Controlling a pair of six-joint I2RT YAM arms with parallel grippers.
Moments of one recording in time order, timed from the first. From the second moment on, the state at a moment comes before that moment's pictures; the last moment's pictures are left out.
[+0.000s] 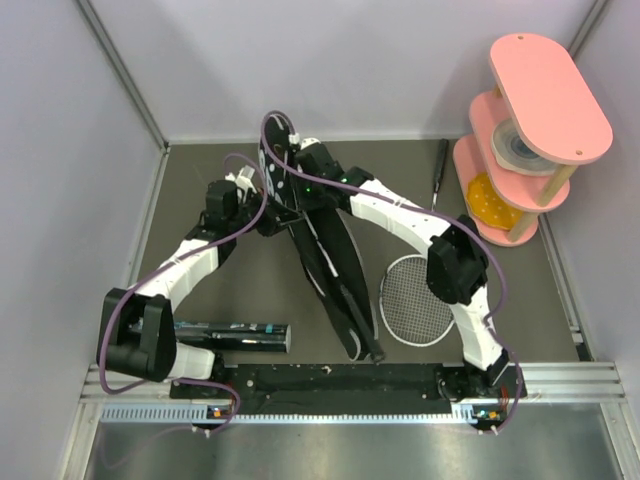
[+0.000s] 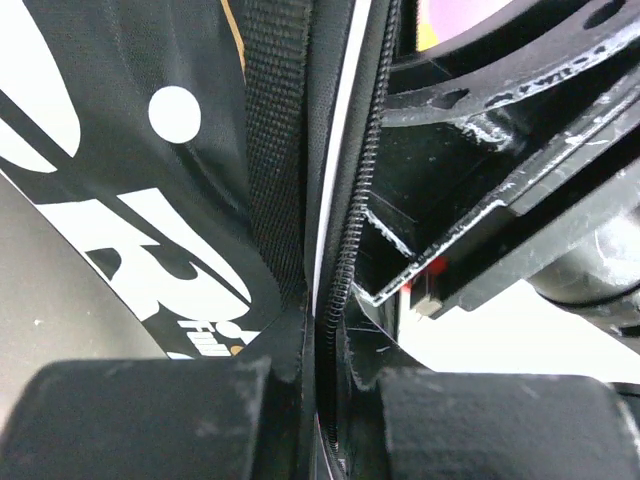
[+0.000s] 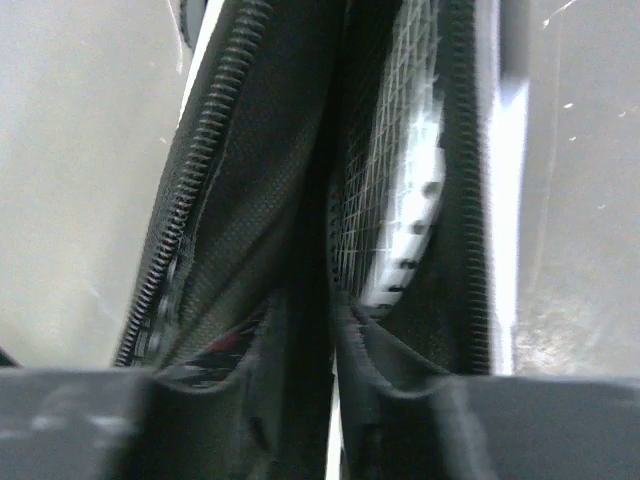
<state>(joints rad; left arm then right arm) -0.22 1.38 0.84 0.12 0.62 -0.96 0.81 2.13 1.97 -0.52 0.08 0.42</state>
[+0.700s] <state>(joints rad) -0.22 1.40 0.84 0.15 0.63 -0.95 0.83 1.78 1.44 -0.69 -0.10 0.27</state>
